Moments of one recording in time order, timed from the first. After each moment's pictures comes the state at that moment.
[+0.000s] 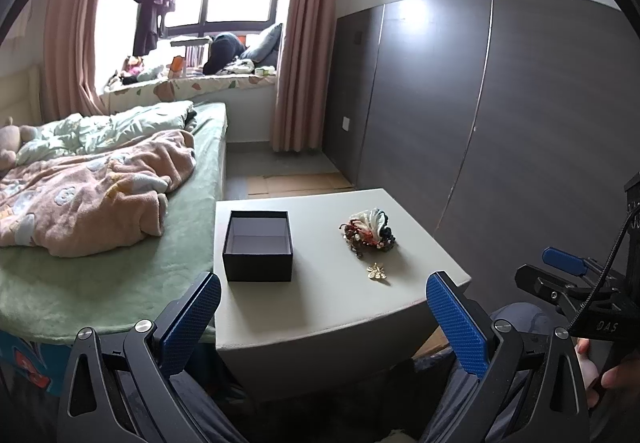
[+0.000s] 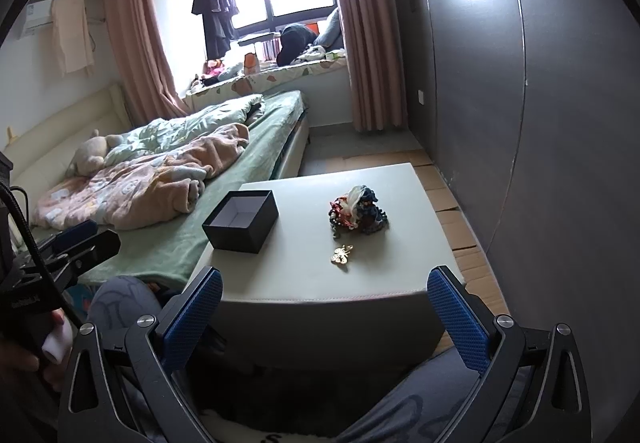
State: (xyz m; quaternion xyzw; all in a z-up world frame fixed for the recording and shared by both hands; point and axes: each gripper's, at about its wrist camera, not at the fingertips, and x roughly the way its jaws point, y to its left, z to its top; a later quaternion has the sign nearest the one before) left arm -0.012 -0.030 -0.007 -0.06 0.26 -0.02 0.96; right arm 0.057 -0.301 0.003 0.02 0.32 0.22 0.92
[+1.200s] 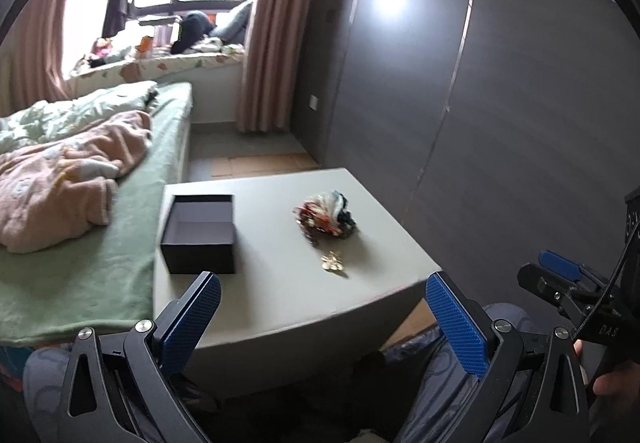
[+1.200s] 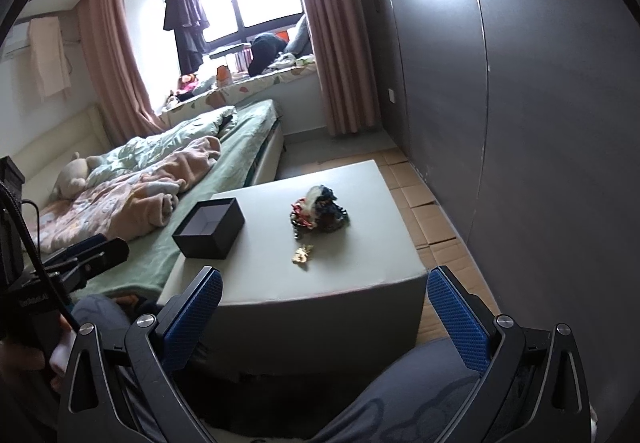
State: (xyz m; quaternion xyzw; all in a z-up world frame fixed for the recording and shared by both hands) left arm 0.031 -0.070 -0.032 -0.07 0.30 -0.08 0.95; right arm 0.062 -0.347 -0.015 0.05 0.32 0.19 0.93
